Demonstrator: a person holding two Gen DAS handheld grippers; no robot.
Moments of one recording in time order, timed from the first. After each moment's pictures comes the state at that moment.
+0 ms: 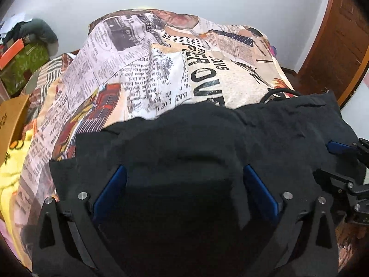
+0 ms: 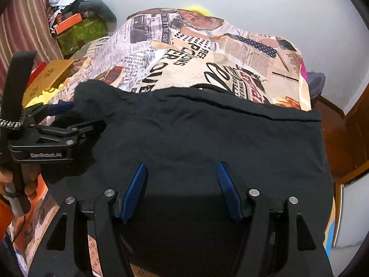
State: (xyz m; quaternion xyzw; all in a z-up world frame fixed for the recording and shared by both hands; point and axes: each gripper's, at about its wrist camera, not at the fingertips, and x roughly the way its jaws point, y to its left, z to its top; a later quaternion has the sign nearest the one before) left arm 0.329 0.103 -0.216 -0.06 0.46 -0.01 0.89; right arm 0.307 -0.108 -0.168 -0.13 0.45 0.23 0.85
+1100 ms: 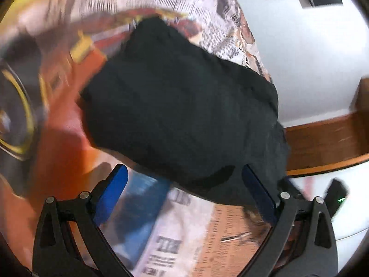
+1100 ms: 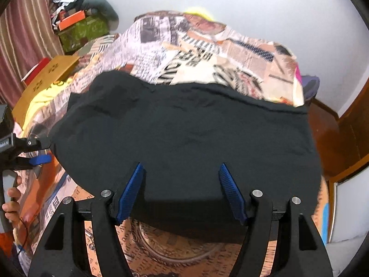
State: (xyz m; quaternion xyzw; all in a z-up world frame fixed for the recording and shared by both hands) left arm 0.193 0.226 -0.274 -0.48 0.46 -0.03 0.75; right arm 0.272 -0.088 -0.159 -0.14 0.45 0.22 0.85
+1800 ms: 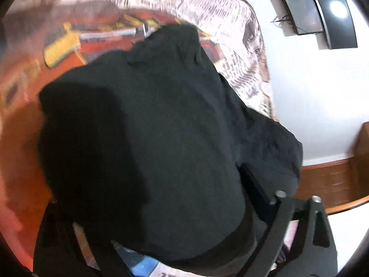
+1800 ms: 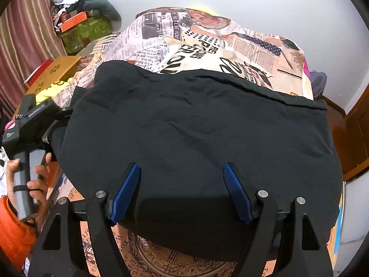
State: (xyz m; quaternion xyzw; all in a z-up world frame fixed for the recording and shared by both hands) left arm 0.254 0.224 -0.302 -0.53 0.39 0.06 0.75; right arm 0.275 -0.090 -0.171 -0.12 0.45 0.23 0.85
